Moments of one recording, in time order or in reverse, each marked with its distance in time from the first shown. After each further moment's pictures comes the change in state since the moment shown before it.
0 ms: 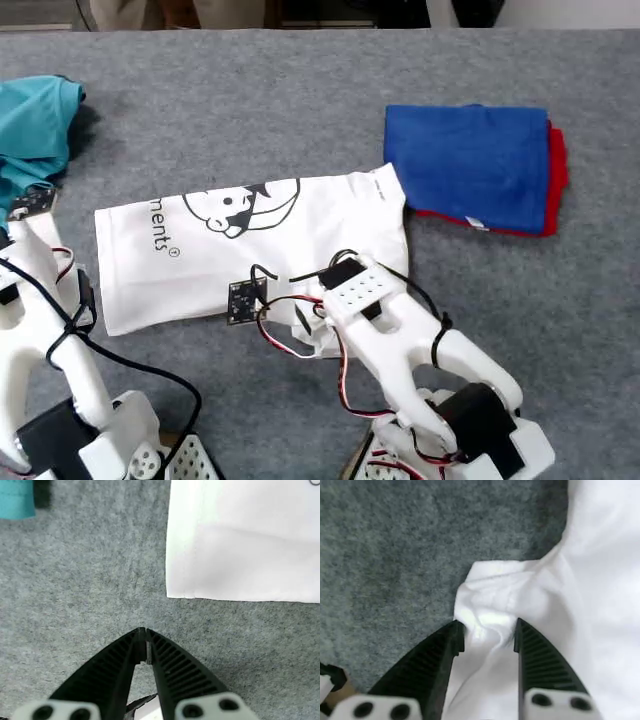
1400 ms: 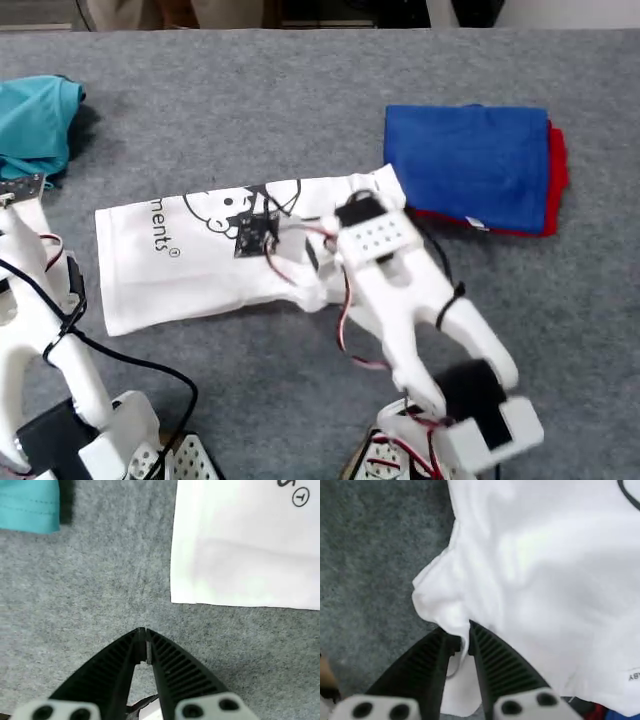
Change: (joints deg) left arm -0.2 0.0 -6.7 3.7 0.1; right arm 9.8 7.2 -25.4 15.2 4.8
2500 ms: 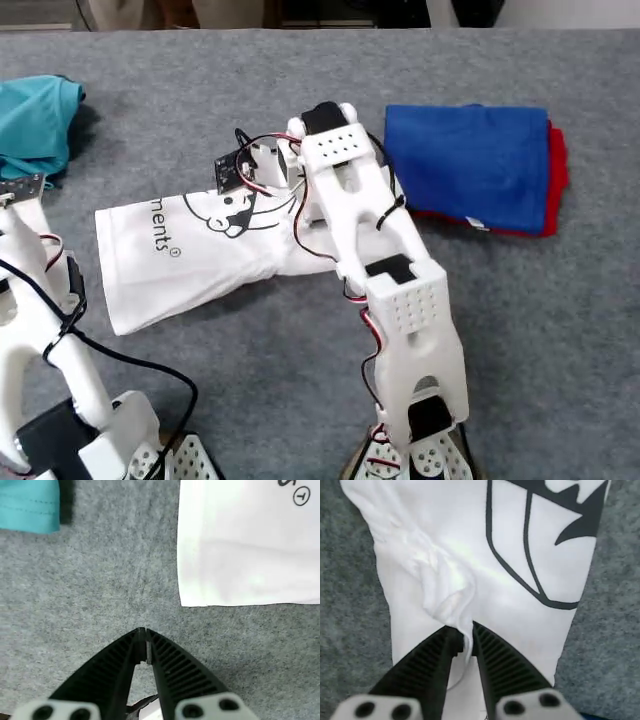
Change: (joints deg) left arm 0.0 0.0 0.0 0.0 0.0; right arm 1.6 47.9 -65.3 17.2 15.9
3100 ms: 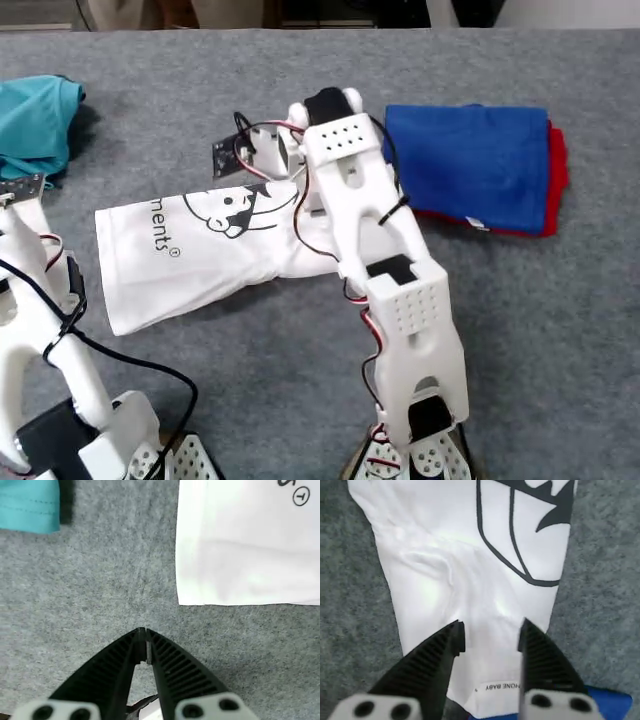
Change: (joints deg) left arm 0.0 0.0 0.0 0.0 0.0; right arm 0.0 -2.1 -9.5 8.8 -4.1
